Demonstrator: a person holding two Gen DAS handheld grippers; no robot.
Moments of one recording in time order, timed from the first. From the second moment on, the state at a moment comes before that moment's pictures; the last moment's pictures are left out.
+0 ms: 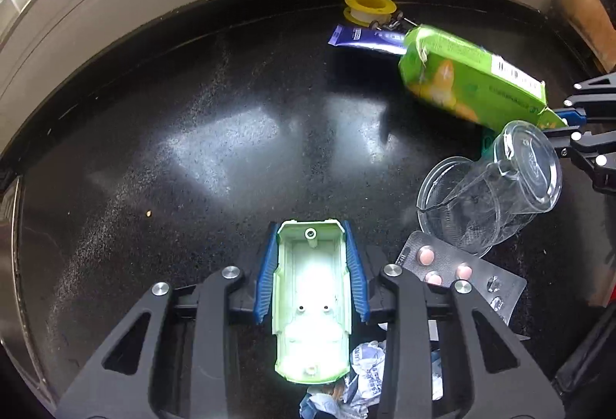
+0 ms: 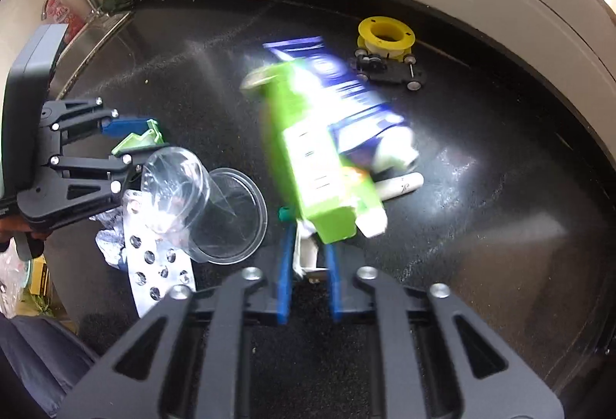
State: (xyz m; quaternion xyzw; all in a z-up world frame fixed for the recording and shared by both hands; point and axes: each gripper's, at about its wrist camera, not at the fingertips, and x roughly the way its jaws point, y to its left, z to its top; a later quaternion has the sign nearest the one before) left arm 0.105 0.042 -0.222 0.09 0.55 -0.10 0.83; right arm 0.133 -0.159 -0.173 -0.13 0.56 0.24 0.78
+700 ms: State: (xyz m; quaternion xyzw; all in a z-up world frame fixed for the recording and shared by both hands) left arm 0.006 0.046 -0.140 -0.01 0.51 -0.03 0.86; right arm 0.057 -0.180 -0.096 -0.09 0.48 0.20 0.85
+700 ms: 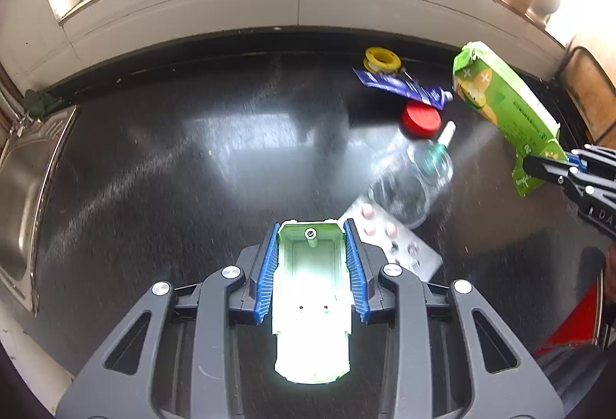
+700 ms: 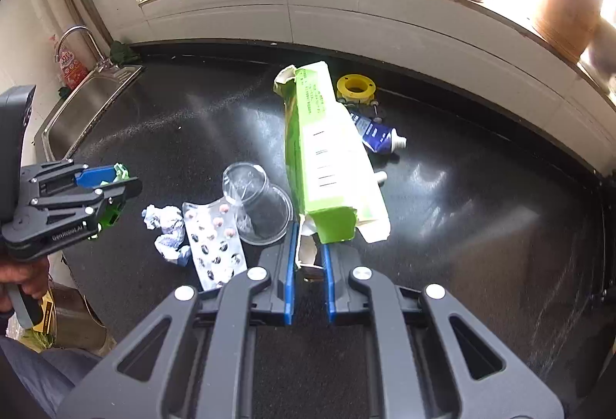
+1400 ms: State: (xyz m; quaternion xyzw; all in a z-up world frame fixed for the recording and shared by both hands) left arm -0.089 0.140 -0.102 -0.07 0.47 0.10 0.87; right arm 0.028 -0.081 -0.055 -0.13 0.42 0.30 0.84
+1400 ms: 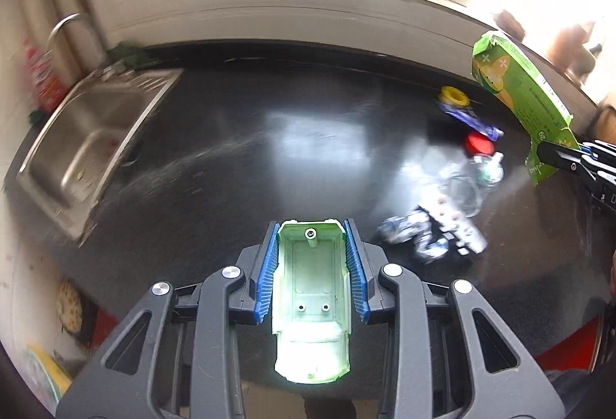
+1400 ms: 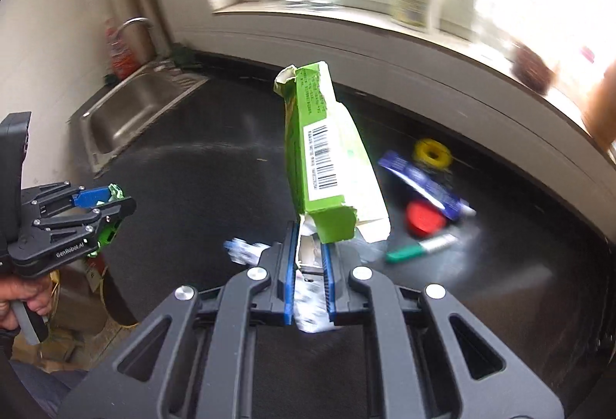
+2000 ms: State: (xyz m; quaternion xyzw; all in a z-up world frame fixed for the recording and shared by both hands) left arm -0.347 0.314 -0.171 -0.26 0.47 0.35 0.77; right arm -0.167 0.229 -0.127 -0.24 0.47 0.59 0.61
